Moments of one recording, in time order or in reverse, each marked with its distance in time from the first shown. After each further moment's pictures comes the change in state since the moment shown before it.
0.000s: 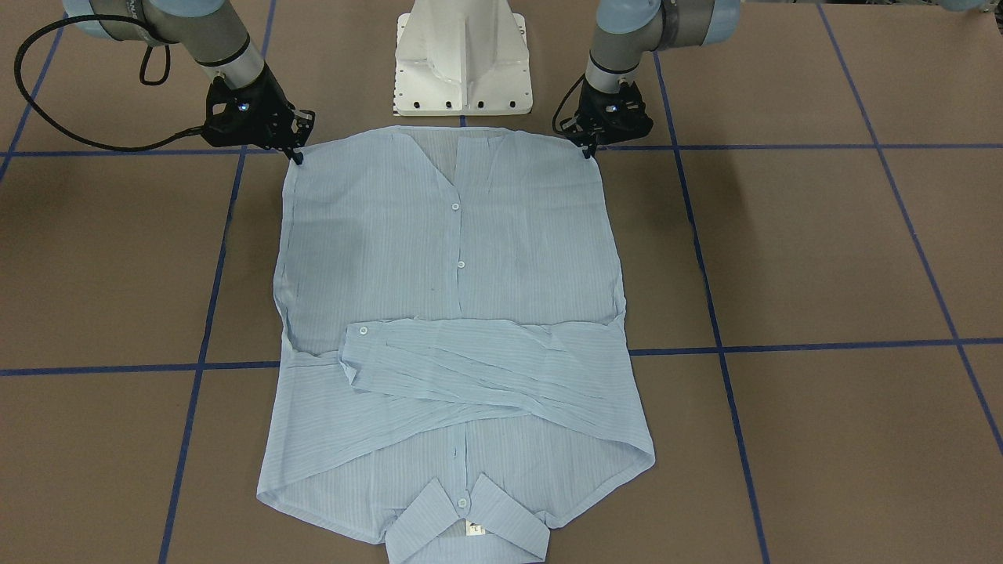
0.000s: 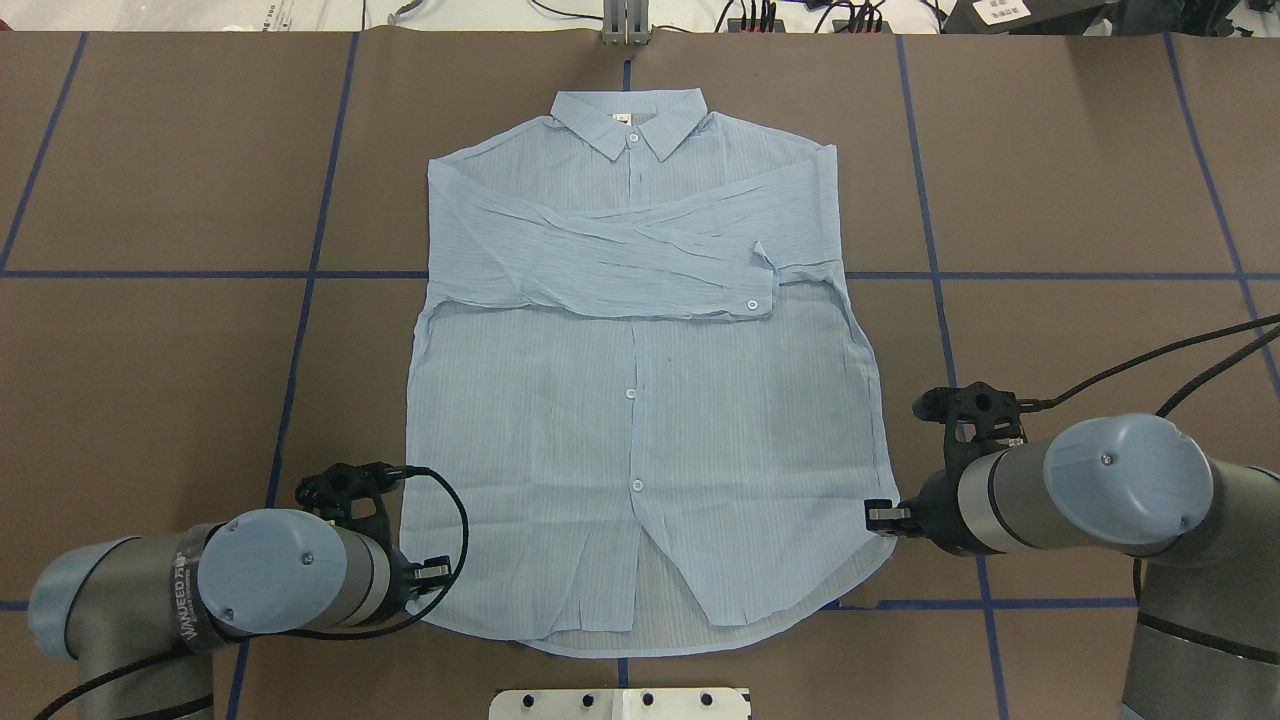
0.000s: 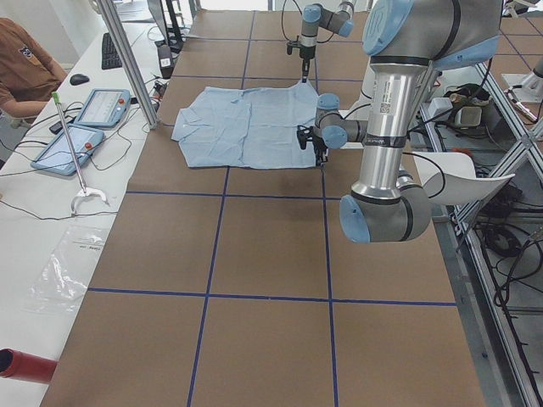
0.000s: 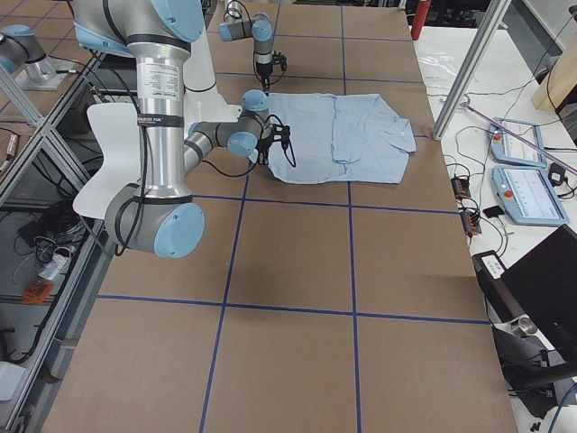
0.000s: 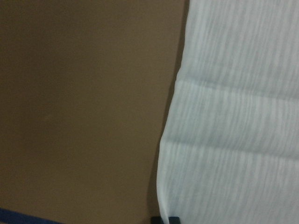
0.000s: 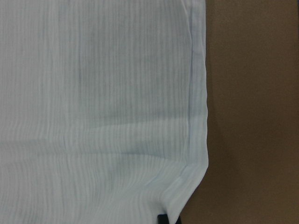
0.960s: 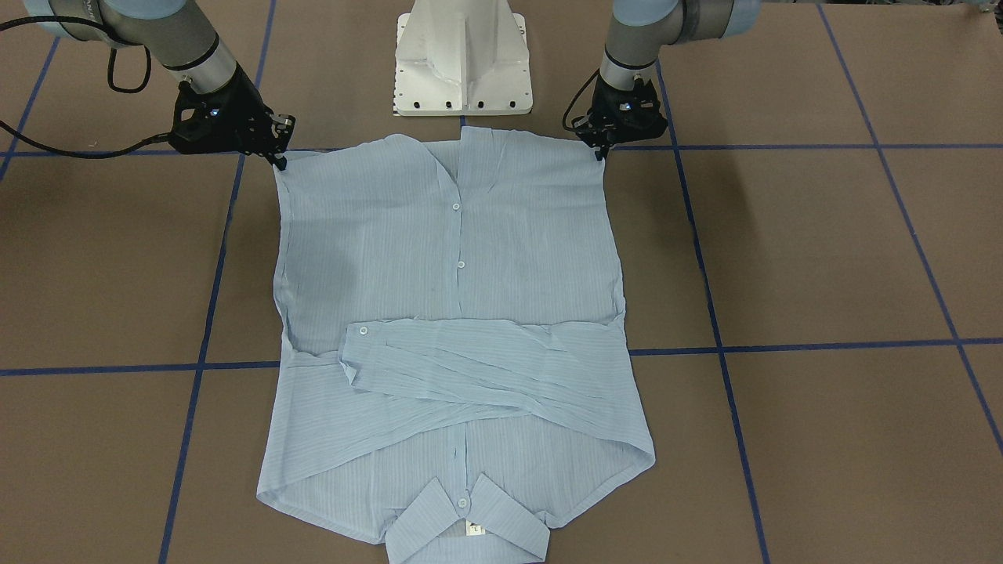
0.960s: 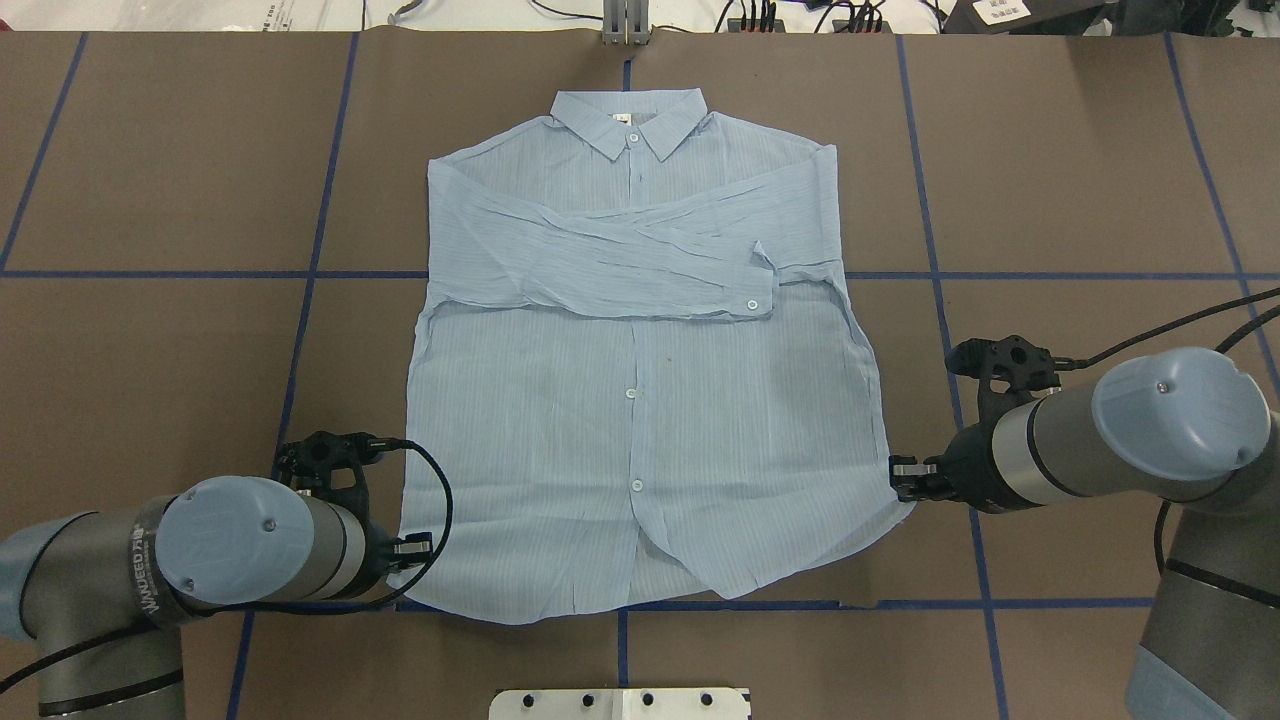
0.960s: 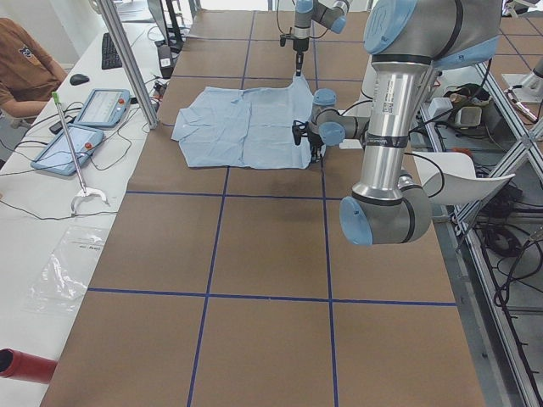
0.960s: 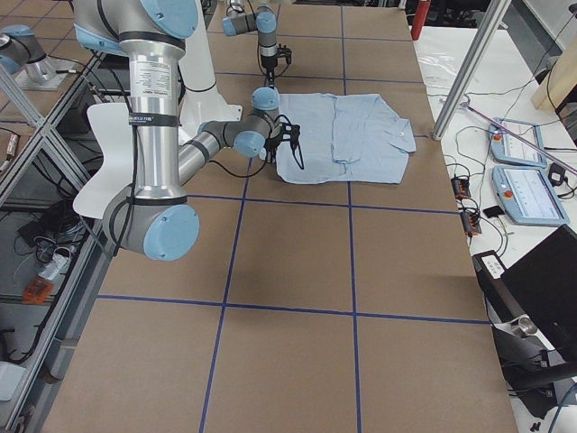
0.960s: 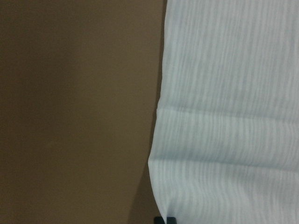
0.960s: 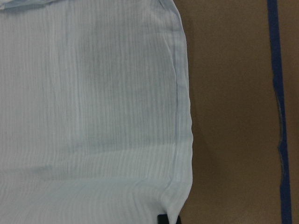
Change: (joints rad) left arm -0.058 0.036 -0.055 0.026 -0.009 0.120; right arm 0.107 -0.004 0.009 0.002 0.102 -0.013
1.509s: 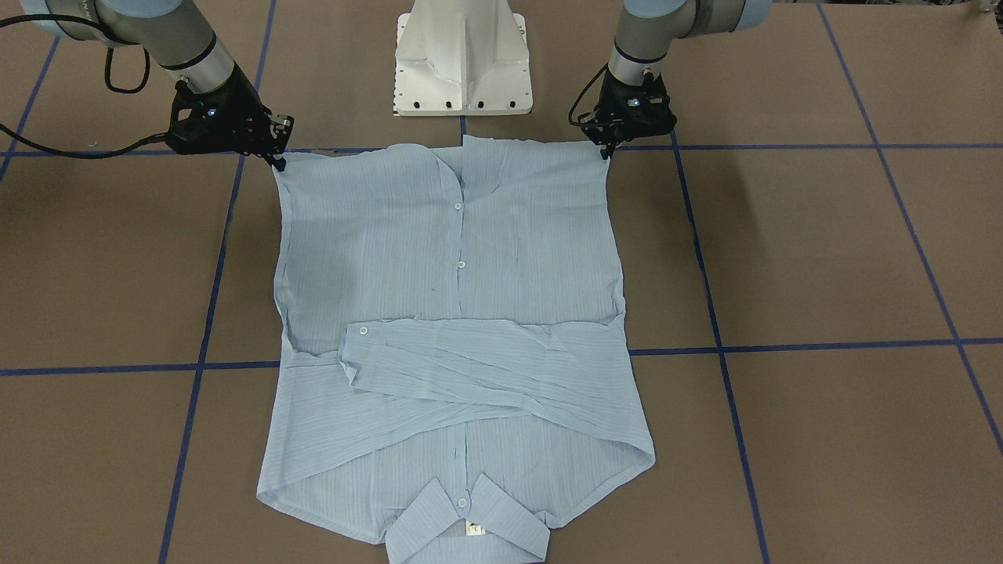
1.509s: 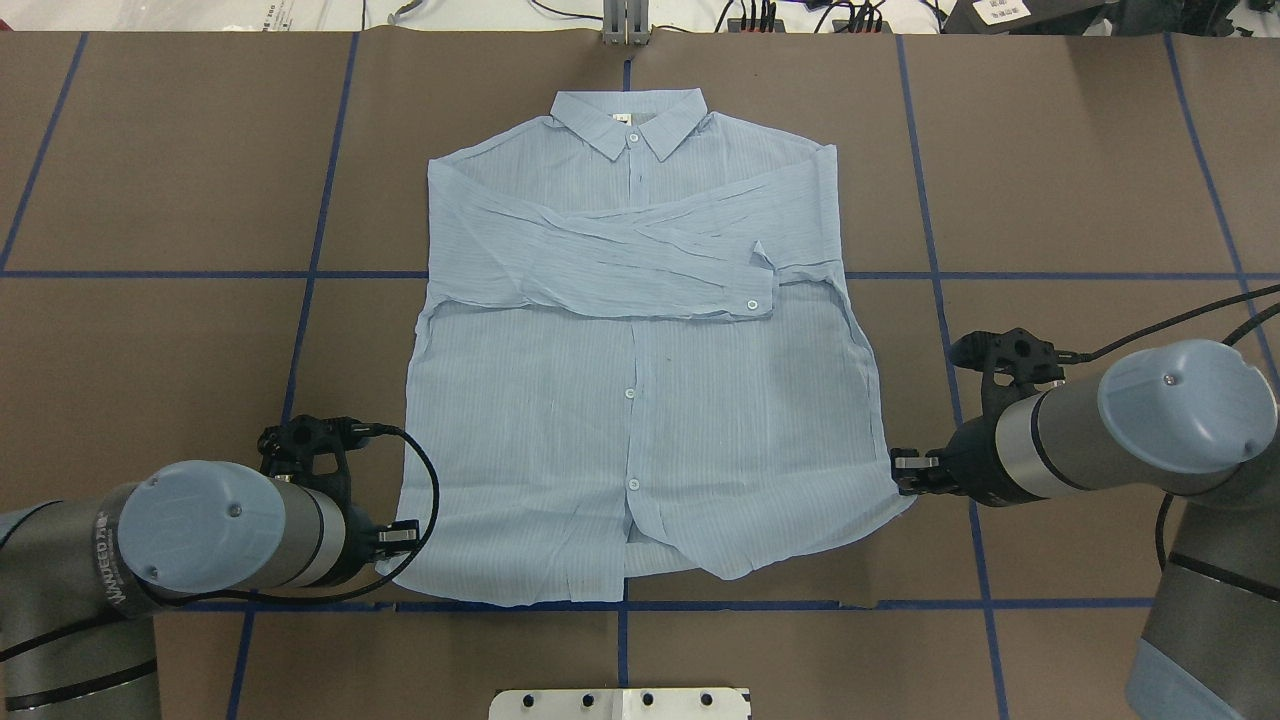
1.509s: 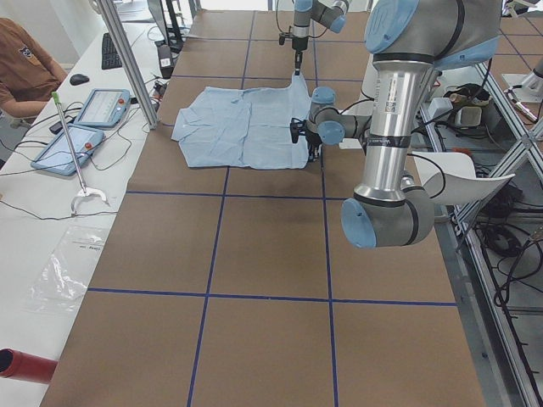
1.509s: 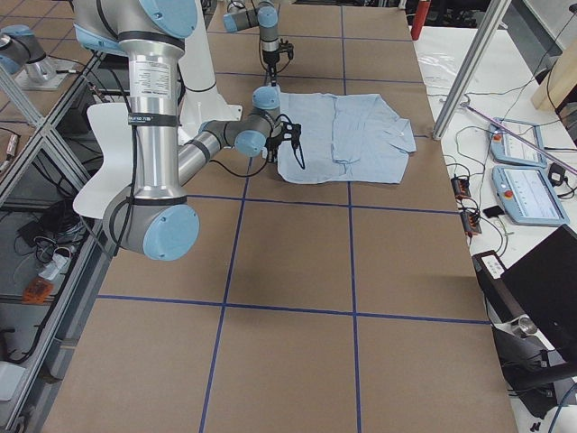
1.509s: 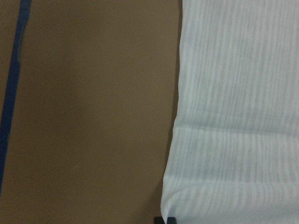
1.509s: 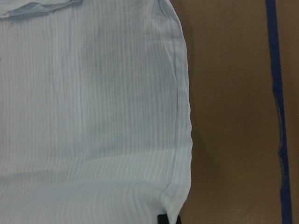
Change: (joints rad) left arm -0.024 0.011 -0.049 0.001 -0.007 0.018; right arm 0.017 0.005 0.001 0.001 0.002 0.000
